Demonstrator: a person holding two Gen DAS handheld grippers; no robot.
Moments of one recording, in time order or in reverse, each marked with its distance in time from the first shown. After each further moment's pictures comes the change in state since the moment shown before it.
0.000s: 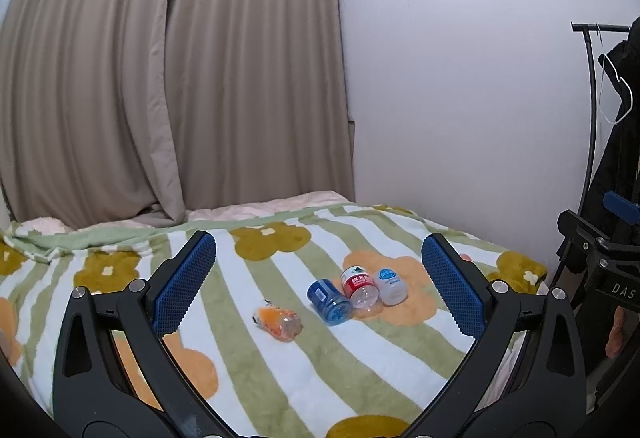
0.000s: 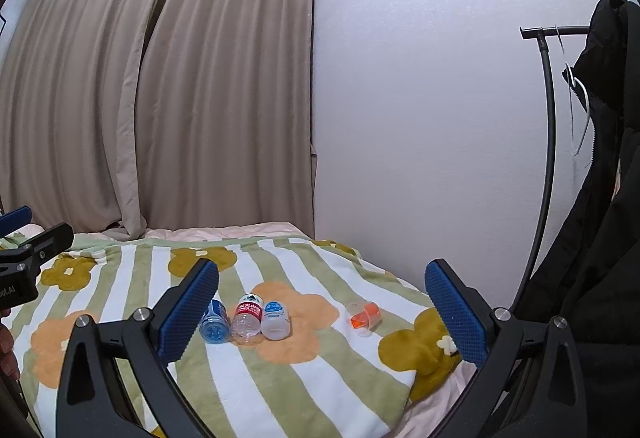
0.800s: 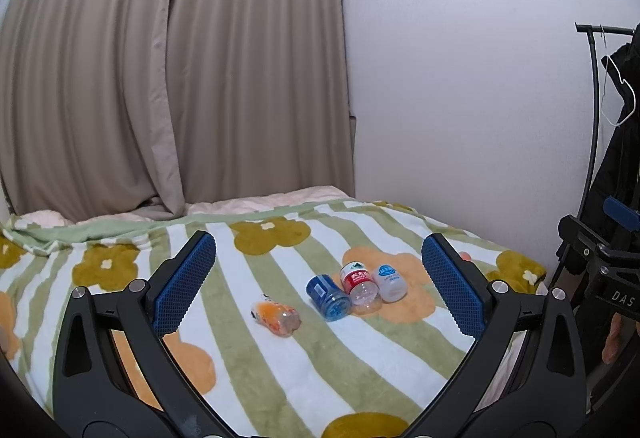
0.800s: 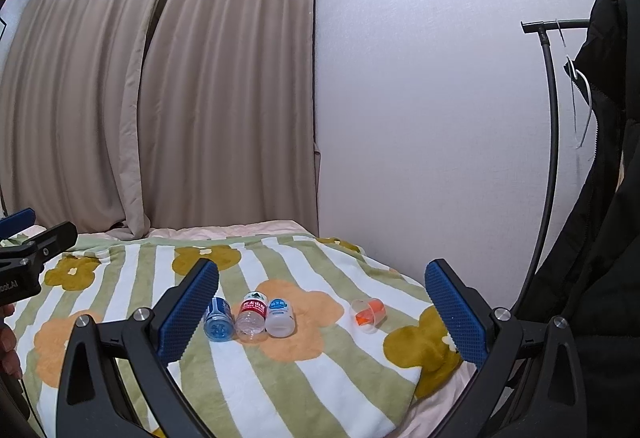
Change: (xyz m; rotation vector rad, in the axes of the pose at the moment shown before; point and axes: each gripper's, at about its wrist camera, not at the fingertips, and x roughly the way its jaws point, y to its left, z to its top) left arm 0.000 0.001 0.004 -0.012 0.018 0.006; right arm 0.001 0.004 -0.006 -0.005 0.002 0.012
